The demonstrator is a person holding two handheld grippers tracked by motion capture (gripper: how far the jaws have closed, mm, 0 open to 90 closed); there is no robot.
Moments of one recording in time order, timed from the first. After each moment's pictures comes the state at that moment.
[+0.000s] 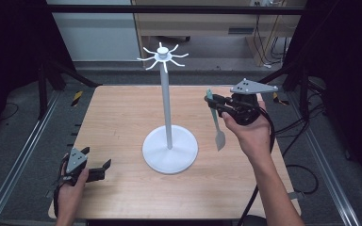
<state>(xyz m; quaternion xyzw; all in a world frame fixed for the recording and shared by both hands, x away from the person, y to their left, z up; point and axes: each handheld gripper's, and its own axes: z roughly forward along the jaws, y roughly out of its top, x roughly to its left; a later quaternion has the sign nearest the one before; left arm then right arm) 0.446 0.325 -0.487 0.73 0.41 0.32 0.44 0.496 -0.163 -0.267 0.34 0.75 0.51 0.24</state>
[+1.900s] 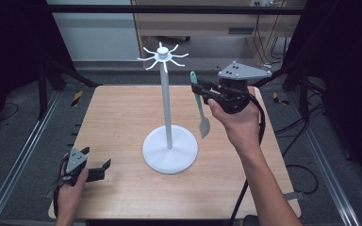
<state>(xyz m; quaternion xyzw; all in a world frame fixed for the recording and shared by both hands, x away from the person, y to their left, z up) 0.446 0.325 -0.487 0.73 0.41 0.32 0.44 0.488 -0.126 -0.219 0.30 0.73 0.56 0.25</state>
